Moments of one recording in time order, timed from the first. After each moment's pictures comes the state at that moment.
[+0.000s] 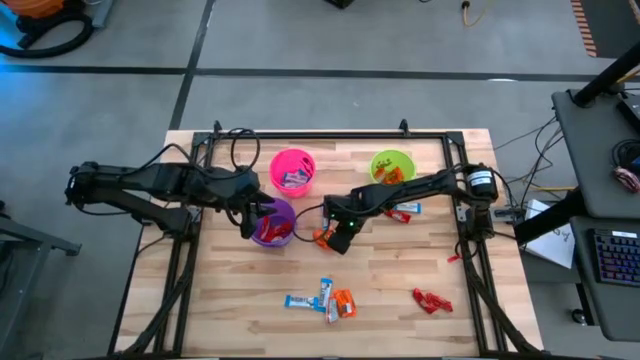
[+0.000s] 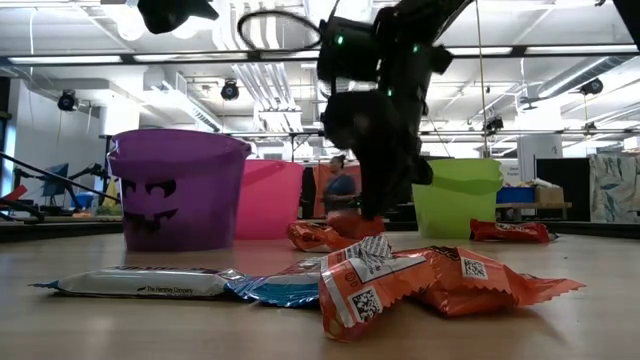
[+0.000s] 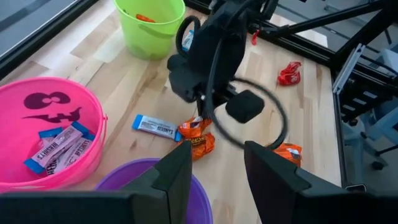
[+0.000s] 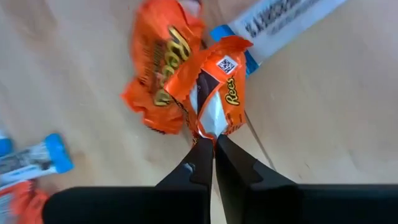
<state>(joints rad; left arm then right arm) -0.12 1.04 1.14 -0.72 -0.18 -0.46 -0.03 1.92 1.32 -0.62 -0.18 0.55</state>
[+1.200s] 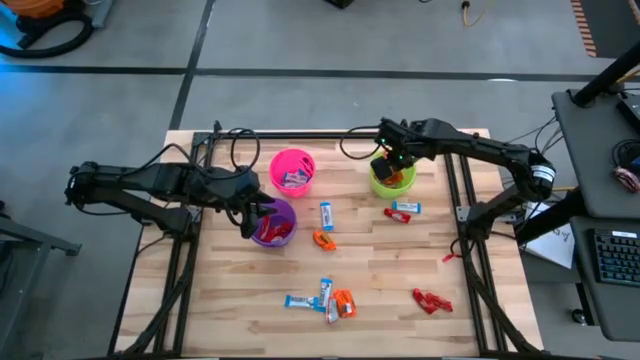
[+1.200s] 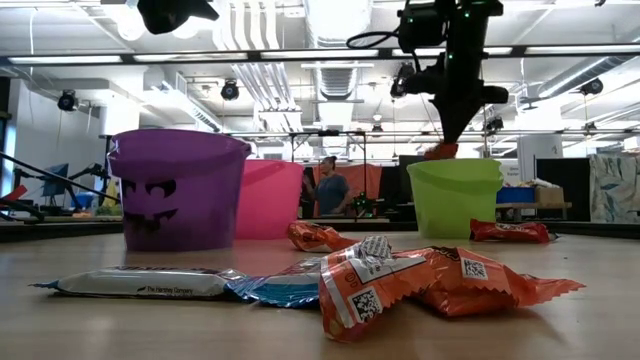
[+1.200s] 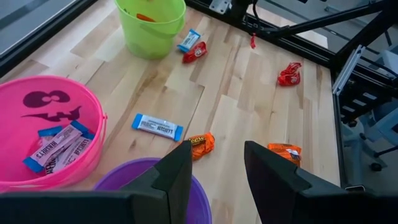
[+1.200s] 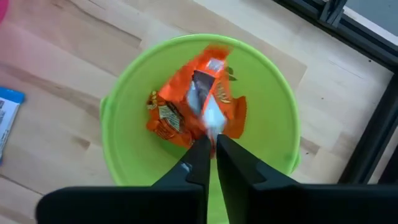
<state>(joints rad) -0.12 1.04 1.14 -0.72 -0.18 -0.47 -0.47 1.50 1.32 -1.13 0.19 0.58</state>
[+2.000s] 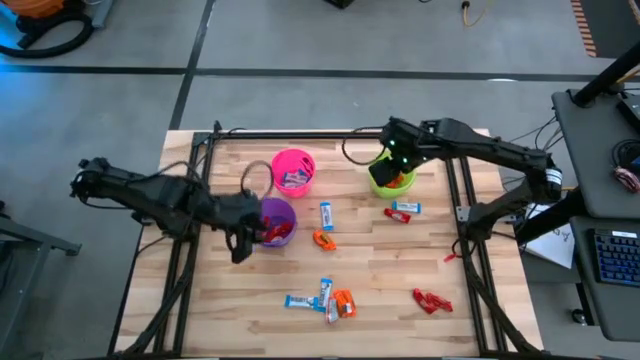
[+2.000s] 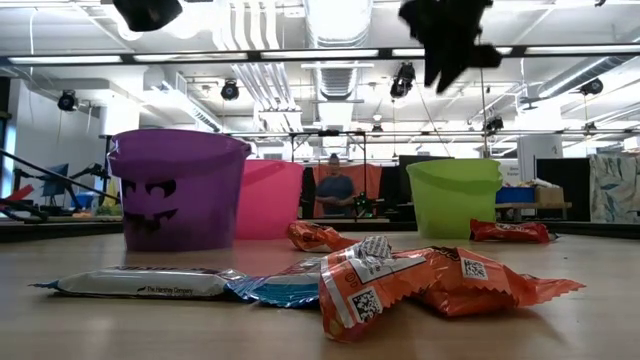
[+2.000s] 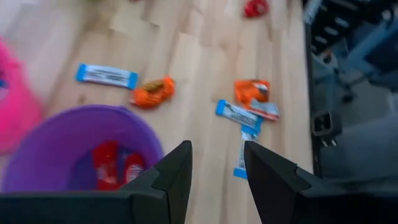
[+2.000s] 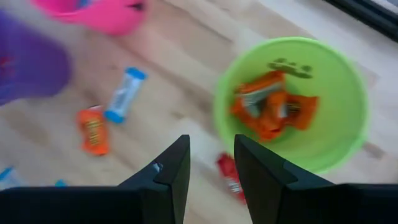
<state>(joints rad) -0.30 1.11 1.14 -0.81 -0.09 -0.52 -0.31 1.43 1.50 -1.20 0.05 0.64</state>
